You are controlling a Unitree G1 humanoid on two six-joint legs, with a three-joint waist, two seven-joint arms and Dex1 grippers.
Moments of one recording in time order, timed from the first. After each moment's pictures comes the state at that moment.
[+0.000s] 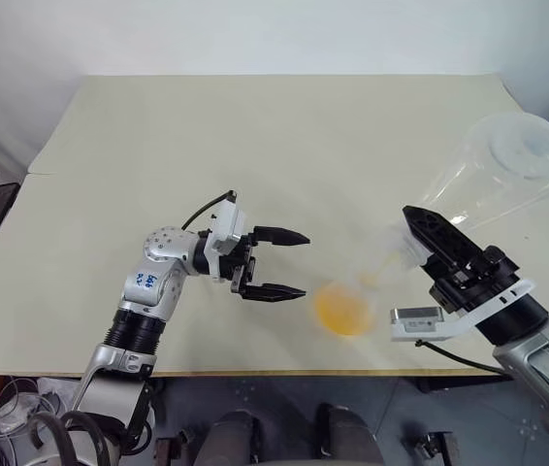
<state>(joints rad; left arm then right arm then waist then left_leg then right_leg) -0.65 0.36 -0.12 0.20 -0.46 0.15 -1.35 0.08 -0.65 -0.30 -0.84 -1.02 -0.34 0.44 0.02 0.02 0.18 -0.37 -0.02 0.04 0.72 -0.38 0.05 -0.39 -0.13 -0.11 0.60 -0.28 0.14</state>
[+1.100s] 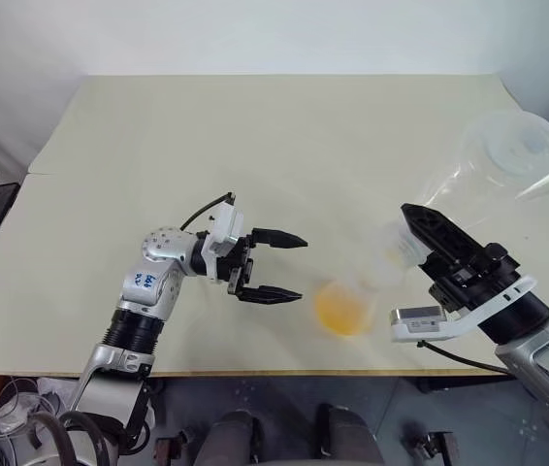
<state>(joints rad) -0.66 0.37 -0.12 0.23 -0.46 0.14 -1.38 0.06 -0.63 -0.31 -0.84 -0.91 -0.33 0.47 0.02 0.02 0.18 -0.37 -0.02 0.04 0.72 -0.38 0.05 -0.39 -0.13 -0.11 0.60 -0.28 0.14</state>
